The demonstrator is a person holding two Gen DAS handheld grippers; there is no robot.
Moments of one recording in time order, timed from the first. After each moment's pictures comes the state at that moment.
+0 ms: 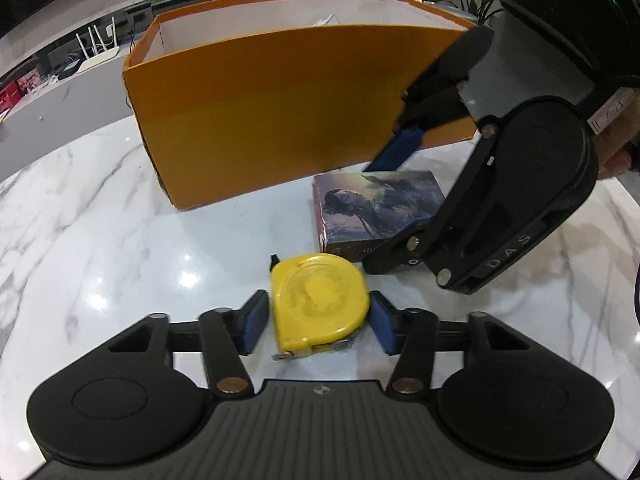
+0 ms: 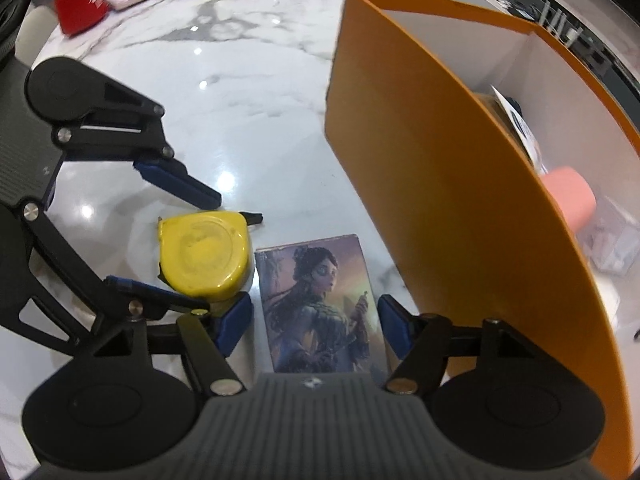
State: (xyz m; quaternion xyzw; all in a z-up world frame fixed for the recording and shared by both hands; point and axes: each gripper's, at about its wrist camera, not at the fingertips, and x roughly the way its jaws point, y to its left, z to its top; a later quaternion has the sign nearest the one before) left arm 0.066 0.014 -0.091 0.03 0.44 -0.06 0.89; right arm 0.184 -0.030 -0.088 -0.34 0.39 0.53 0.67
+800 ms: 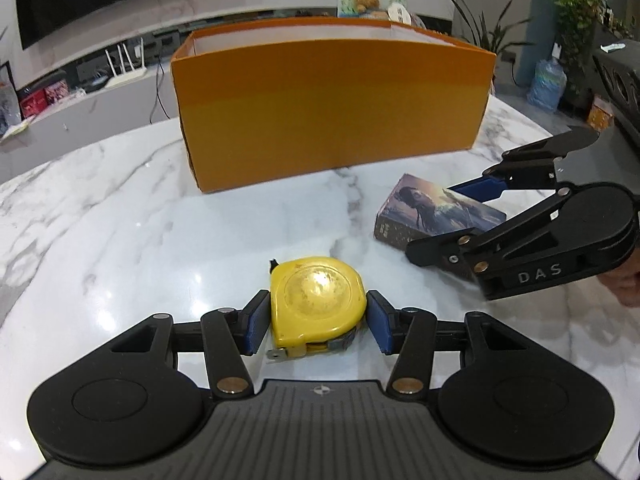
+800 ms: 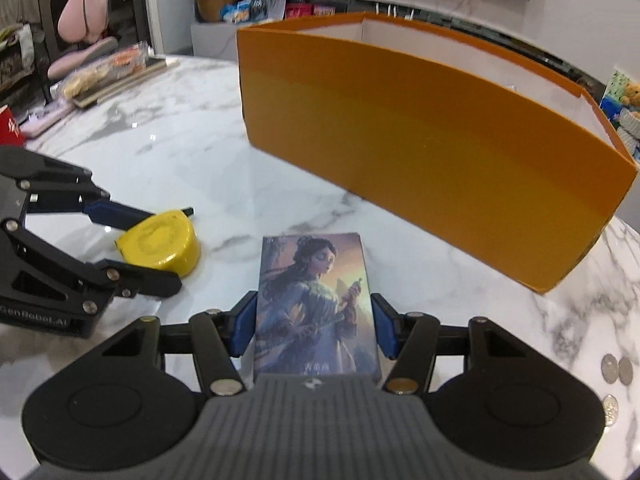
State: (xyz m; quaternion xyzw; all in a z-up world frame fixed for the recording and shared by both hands) left arm 0.027 0.014 -0.099 0.02 0.38 -0.02 0.92; right arm 0.119 -0.103 -0.107 -0.15 0.34 0.40 0.84
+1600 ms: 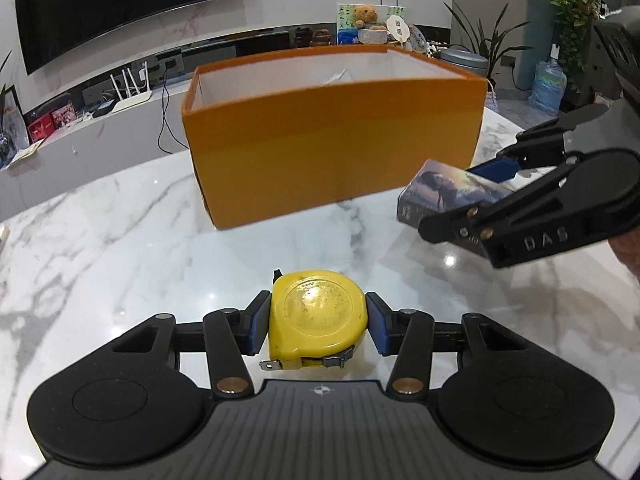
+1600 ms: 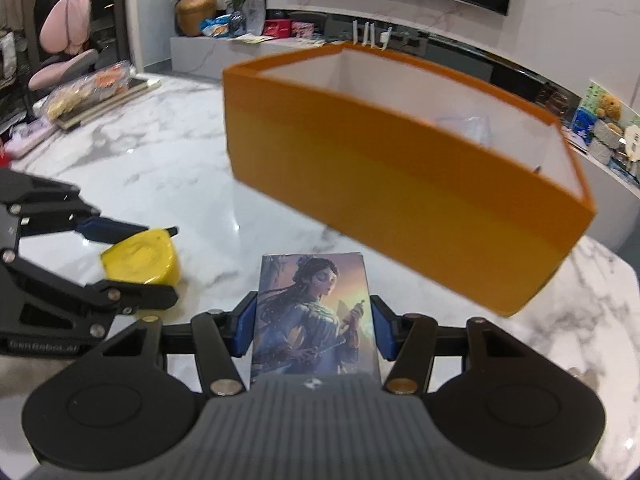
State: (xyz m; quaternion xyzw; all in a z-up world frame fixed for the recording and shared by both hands) left arm 0.021 0.011 -0.065 0.05 0.37 -0.02 0.93; right arm 0.116 -0.106 -0.068 -0.16 0.34 0.36 0.86
